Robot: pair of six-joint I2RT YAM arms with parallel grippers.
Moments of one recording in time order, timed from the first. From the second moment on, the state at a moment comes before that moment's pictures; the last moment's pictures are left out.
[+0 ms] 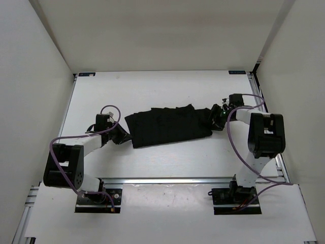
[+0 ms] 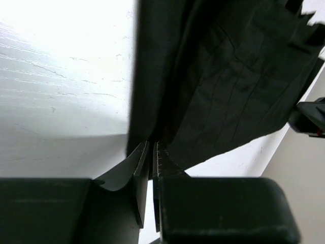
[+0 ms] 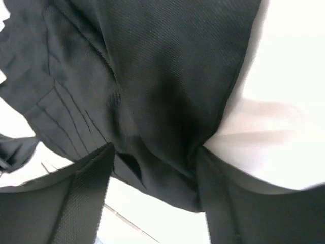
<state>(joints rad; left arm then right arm) -0.10 1.42 0.56 -0.03 0.41 -0.80 -0.01 1.81 1.04 -0.38 -0.56 0.47</state>
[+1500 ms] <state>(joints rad) -0.31 1.70 0.74 0.10 0.28 -0.86 0.22 1.52 1.16 -0.53 -0.52 0.33</state>
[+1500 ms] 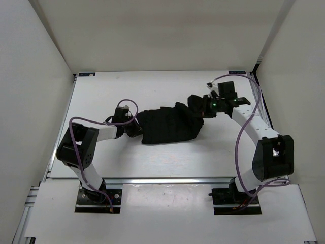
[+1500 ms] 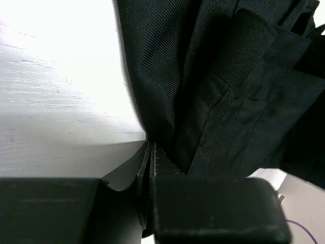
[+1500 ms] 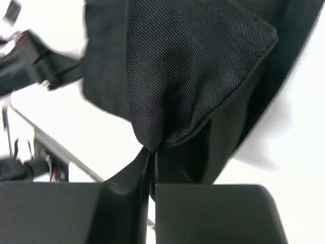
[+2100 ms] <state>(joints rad) -0.29 1.69 0.71 0.14 0.29 -0.88 0.58 1.90 1.57 -0.45 -0.63 0.37</state>
